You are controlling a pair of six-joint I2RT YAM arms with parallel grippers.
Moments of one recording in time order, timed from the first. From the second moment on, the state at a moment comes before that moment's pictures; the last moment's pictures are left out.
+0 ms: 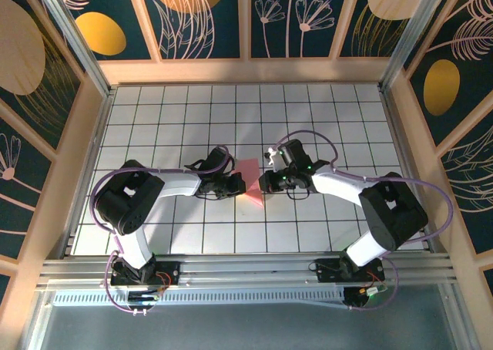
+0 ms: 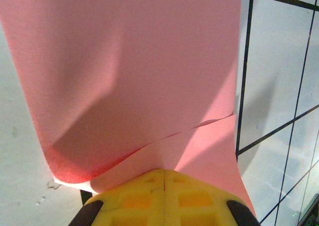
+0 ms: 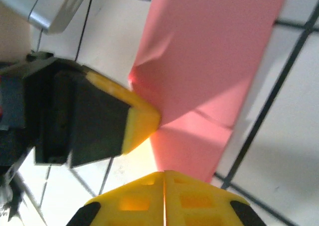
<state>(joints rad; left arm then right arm) -0.66 1.79 0.83 -0.01 0.40 -0.84 0.61 1.55 0.78 -0.18 -0.50 0.41</state>
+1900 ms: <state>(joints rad) -0.66 1.80 0.84 -0.04 0.40 -0.84 0.66 1.67 0.71 -0.14 -0.57 0.50</state>
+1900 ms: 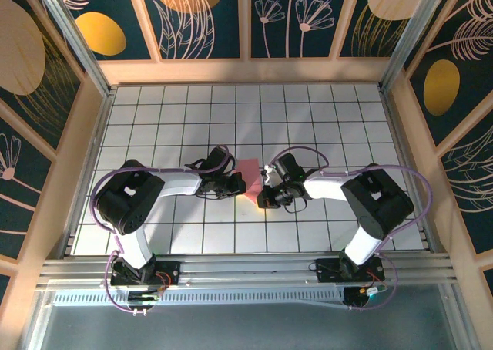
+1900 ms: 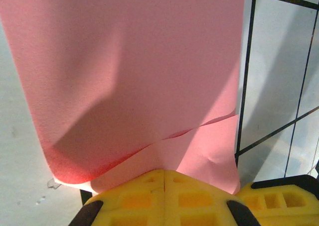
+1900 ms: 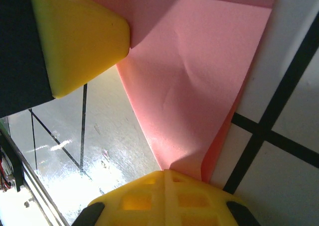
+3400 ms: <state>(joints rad) -0.74 1.81 0.81 0.07 0.41 -0.91 0.66 1.69 0.74 -0.18 -0.57 0.52</state>
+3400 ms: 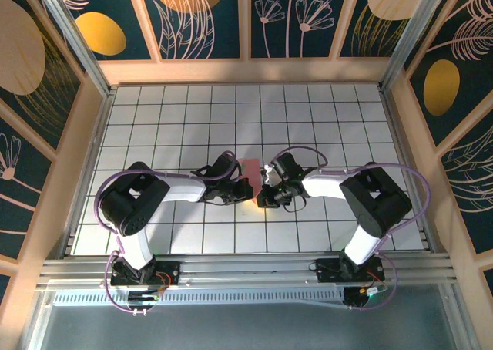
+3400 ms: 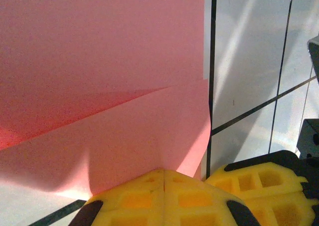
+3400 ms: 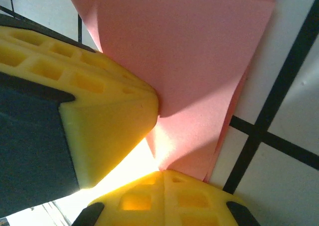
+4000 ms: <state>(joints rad) -0.64 1.79 0.78 0.10 0.44 -0.88 0.66 1.71 0.75 -0.17 -0.57 0.52</state>
